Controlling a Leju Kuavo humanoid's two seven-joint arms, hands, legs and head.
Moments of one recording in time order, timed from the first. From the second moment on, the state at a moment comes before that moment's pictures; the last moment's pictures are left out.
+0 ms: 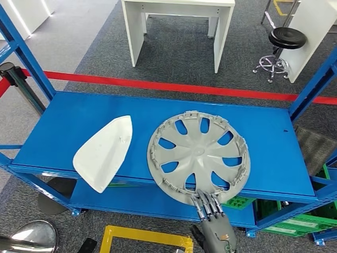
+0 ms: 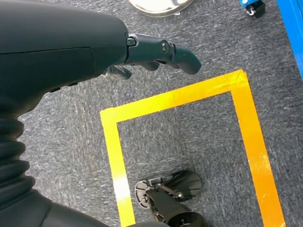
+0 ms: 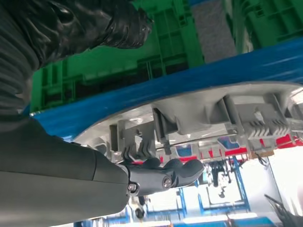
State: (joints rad) left arm -0.02 -0.06 0.09 -0.20 -0.43 0.20 -0.32; right arm 0.21 -0.09 0.40 -1.38 1.40 -0.70 0.04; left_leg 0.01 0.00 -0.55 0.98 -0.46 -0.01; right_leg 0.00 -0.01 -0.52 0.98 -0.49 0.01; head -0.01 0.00
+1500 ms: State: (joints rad) left arm -0.02 -0.05 0.11 -0.20 -0.47 0.19 -0.31; right arm 0.06 -0.26 0.59 -1.48 1.57 -0.69 0.45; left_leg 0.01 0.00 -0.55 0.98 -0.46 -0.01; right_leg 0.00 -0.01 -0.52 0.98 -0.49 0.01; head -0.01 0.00
